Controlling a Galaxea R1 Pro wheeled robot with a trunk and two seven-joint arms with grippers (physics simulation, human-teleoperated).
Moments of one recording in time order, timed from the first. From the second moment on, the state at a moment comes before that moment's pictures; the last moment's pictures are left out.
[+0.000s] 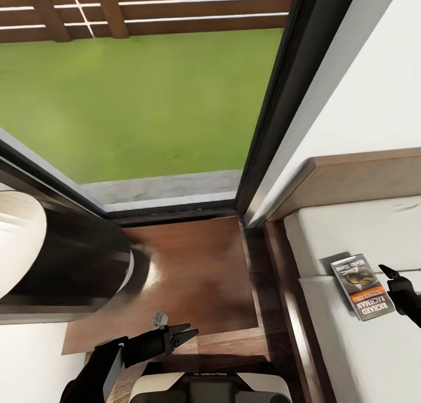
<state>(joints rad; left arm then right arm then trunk) -0.42 -0.05 0.25 -0.73 -0.01 0.34 -1.29 -0.42 -0.46 -0.44 -0.88 -1.27 0.35 0.11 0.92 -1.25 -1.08</state>
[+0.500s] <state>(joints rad) -0.42 -0.05 0.25 -0.73 -0.01 0.34 -1.29 -0.42 -0.46 -0.44 -0.88 -1.27 0.35 0.11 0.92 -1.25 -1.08</state>
